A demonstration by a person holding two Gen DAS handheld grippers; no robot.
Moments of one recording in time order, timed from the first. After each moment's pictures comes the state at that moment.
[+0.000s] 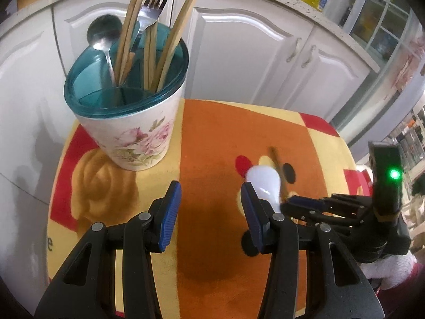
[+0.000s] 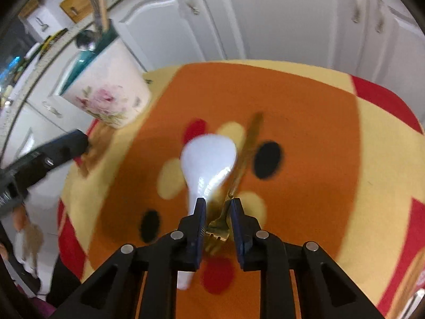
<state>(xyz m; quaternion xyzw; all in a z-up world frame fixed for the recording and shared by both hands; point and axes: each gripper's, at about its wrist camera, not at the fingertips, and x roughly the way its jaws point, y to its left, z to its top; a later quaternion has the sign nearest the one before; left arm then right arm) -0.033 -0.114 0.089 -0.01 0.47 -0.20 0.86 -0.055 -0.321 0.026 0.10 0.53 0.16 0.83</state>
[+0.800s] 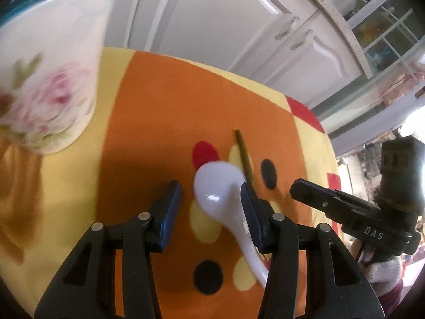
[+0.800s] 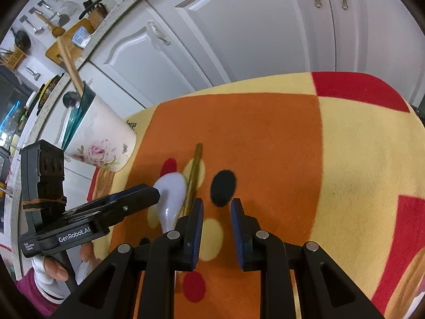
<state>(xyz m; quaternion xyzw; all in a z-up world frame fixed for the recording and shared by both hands) 0.010 -0.163 0.025 -0.09 0.54 -0.27 0.79 -0.046 -0.393 0.029 0.21 0.51 0.12 0.82</state>
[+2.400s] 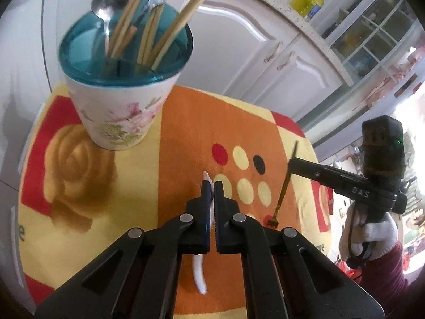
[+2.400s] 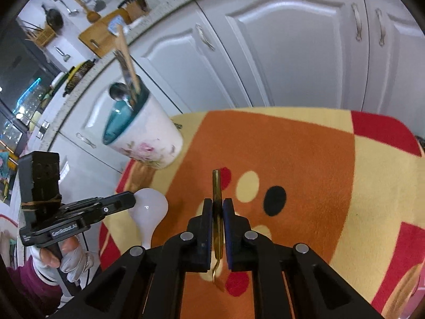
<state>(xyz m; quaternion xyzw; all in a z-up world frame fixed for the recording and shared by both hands) -0.033 -0.077 0.090 -0.10 0.50 -0.28 0.81 -0.056 -0.341 0.084 0.17 0.47 0.19 0.84</state>
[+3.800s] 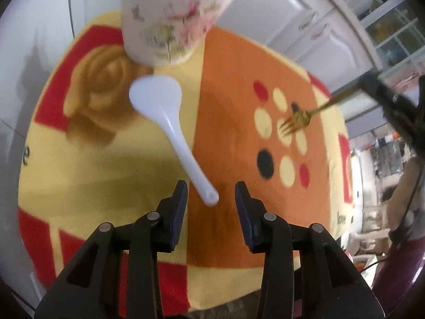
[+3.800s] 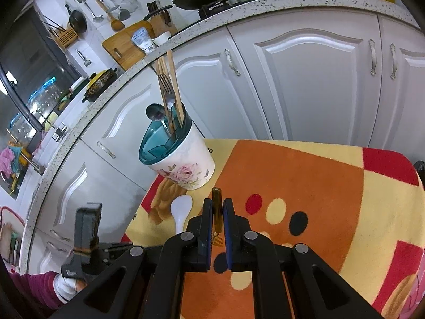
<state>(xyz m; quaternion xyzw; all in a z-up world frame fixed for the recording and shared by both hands) -0.069 -0.057 0.040 -0.08 0.59 -0.21 0.77 -0.061 -0.329 0.124 0.16 0.43 0.21 0.86</state>
